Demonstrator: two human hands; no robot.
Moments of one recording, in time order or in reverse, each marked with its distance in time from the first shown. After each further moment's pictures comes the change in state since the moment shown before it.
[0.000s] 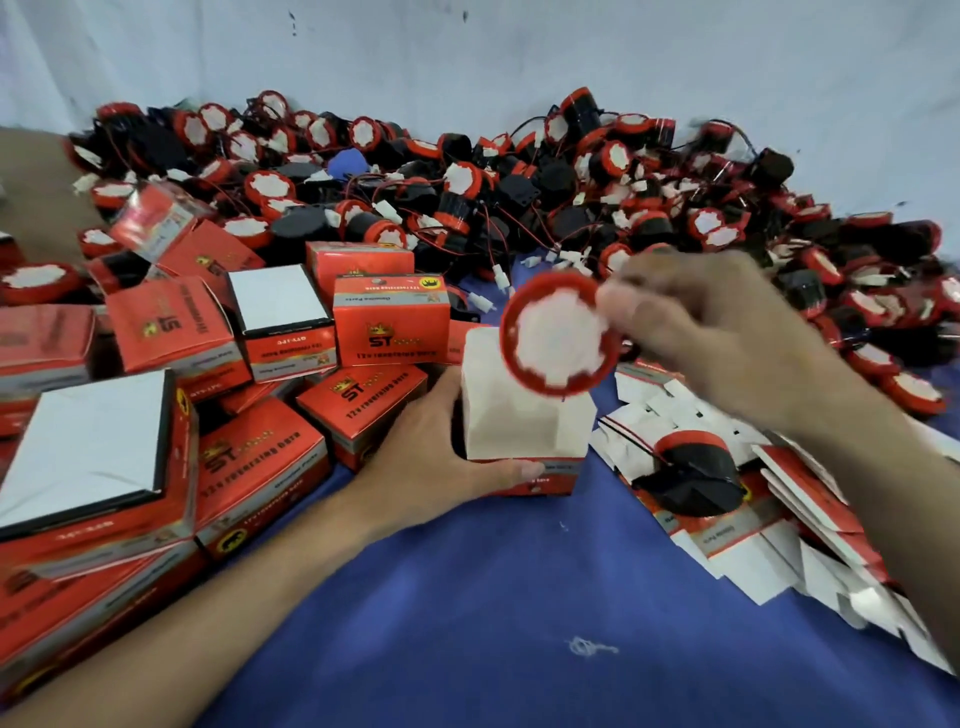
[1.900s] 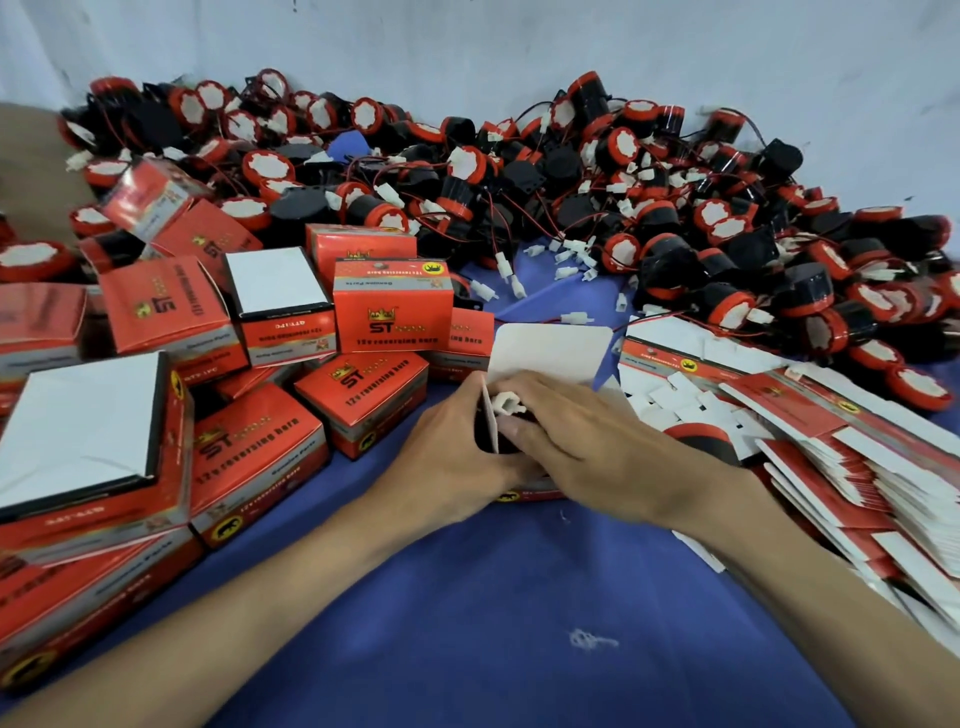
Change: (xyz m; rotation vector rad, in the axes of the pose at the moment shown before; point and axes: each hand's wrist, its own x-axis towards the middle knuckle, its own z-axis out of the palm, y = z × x) left_hand -0.003 0.010 0.015 -0.031 -0.026 -0.167; right_hand -0.013 0.029 0.072 -0.158 -0.437 0.059
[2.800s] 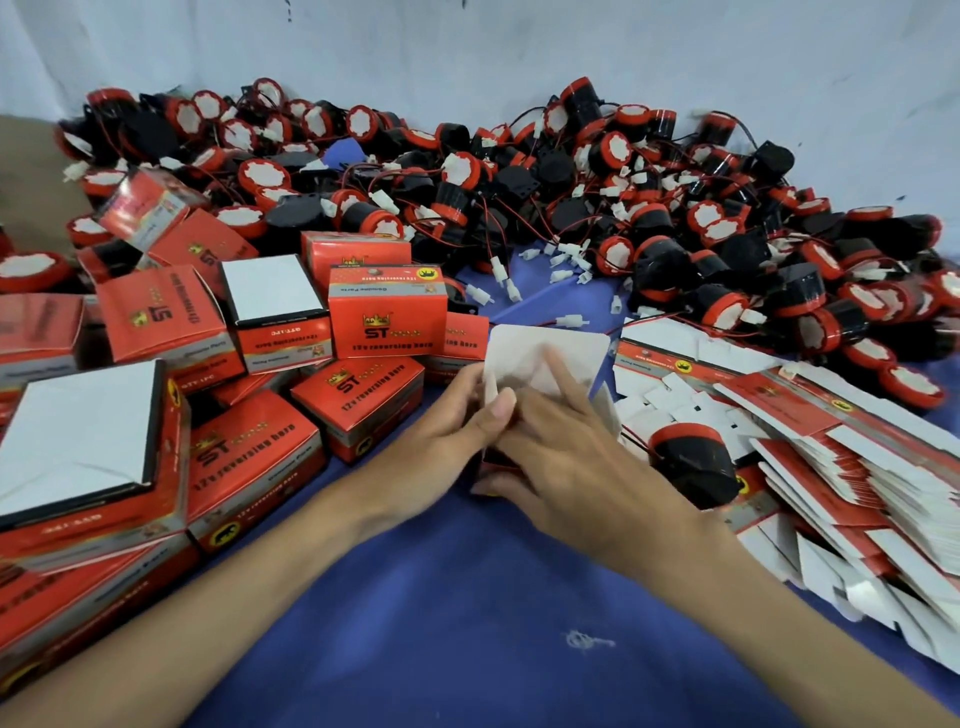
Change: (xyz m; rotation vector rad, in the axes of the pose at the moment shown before) left_hand -0.004 0.003 -0.015 -0.305 -0.220 0.068; right_hand -0.006 -0.005 0.028 -0.423 0.286 -0.233
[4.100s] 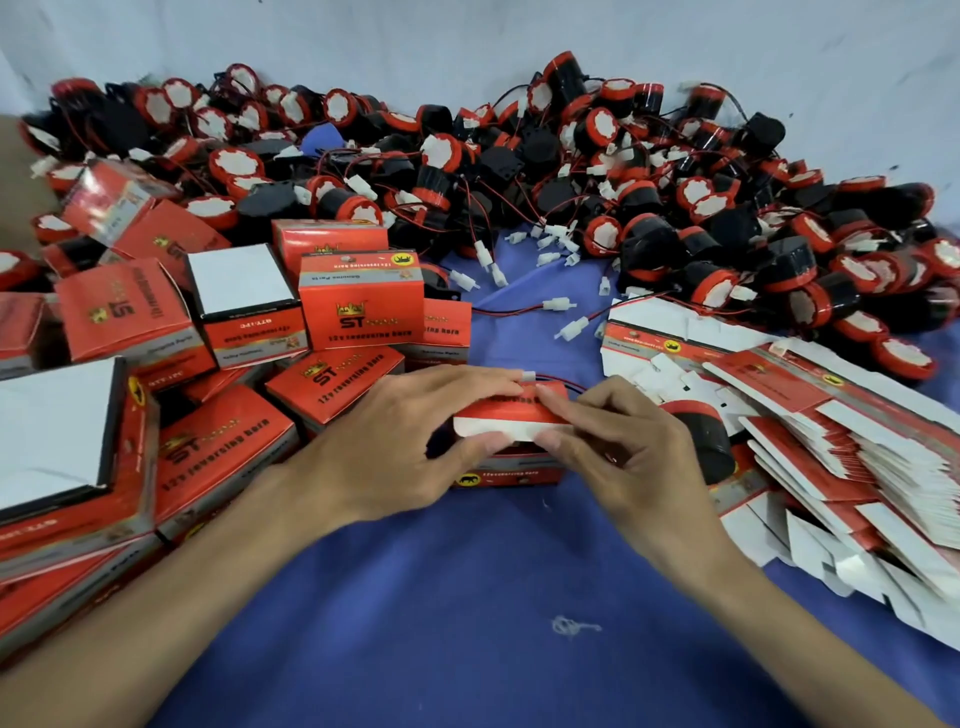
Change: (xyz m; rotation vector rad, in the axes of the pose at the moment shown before) left_hand 0.001 0.002 -0.016 0.801 0.031 0.558; right_hand -0.039 0.018 0.018 0.739 0.480 0.476
